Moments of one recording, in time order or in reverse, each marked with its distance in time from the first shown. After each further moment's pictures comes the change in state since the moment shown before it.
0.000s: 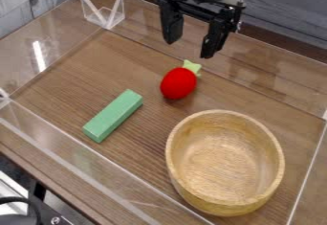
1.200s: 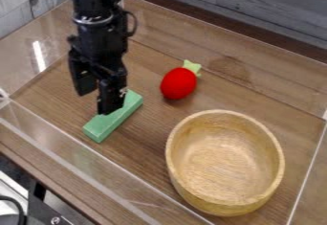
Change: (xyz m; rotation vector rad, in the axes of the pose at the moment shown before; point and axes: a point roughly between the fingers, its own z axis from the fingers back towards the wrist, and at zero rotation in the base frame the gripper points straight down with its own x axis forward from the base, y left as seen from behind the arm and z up) arm -0.088 0.081 -0.063 -0.008 0.031 -0.179
